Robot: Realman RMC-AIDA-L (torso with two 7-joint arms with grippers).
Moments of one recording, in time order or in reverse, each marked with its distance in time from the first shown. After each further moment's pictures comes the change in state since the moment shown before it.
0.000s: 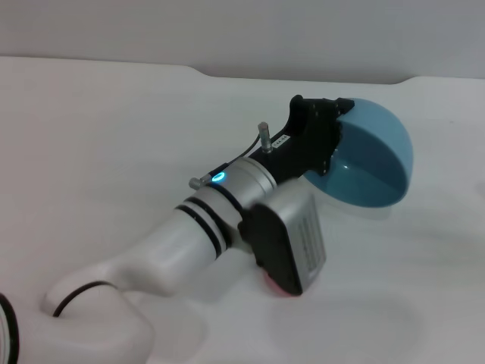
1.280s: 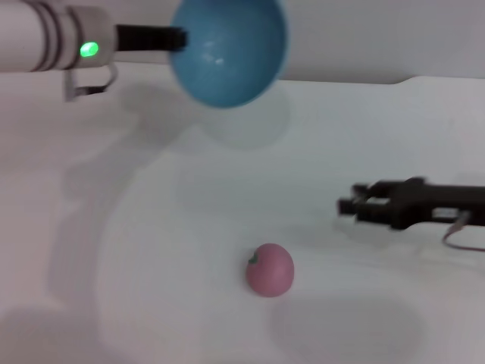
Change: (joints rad) left arm -0.043 0.028 -1.470 0.274 0.140 1.584 -0.868; right arm 0.262 0.005 -0.609 0.132 -0.131 0.234 -0.010
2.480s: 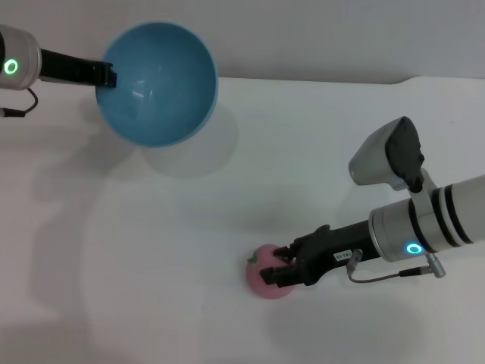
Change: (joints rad) left arm 0.053 -0.001 -0.168 0.198 0.299 0.343 -0.121; right arm 0.230 0.022 -0.759 0.223 0.338 0.307 0.143
